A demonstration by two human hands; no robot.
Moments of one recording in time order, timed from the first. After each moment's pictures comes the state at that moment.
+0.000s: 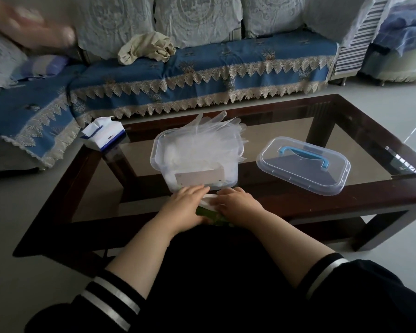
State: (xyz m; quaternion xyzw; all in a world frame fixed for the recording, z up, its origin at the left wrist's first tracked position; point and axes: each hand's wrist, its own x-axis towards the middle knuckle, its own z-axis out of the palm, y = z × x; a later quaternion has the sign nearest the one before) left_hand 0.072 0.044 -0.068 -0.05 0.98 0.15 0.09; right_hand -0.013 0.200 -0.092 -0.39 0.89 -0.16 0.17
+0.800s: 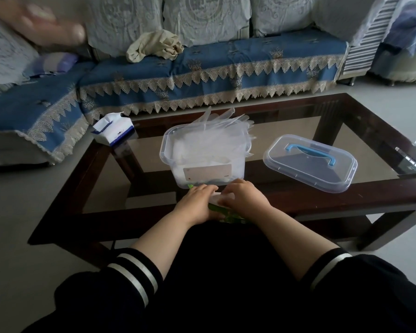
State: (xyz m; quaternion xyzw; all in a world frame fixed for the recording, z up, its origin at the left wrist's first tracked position) left_hand 0.065 0.050 -0.086 -0.10 0.96 0.23 0.10; right_hand -0.003 0.200 -0.086 -0.30 0.90 -0.29 0.14
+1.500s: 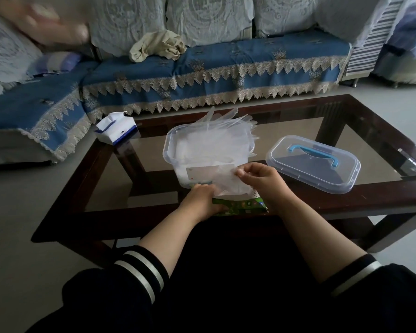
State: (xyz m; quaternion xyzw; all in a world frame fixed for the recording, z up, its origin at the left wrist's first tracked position) left_hand 0.057 0.051 -0.088 -0.07 0.96 0.26 0.07; right_hand -0.008 0.222 -0.055 -0.18 0.64 -0.71 0.23
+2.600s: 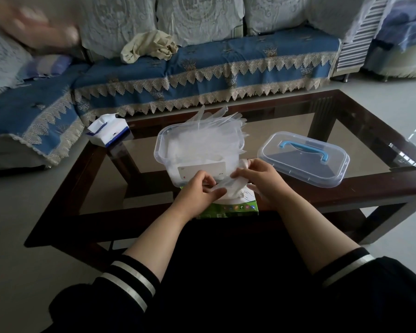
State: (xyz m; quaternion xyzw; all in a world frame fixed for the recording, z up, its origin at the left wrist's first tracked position) left_hand 0.067 0.066 -0.073 -0.14 0.88 0.46 -0.03; right_hand -0.017 0.236 -0.057 -0.12 0.64 -0.71 0.25
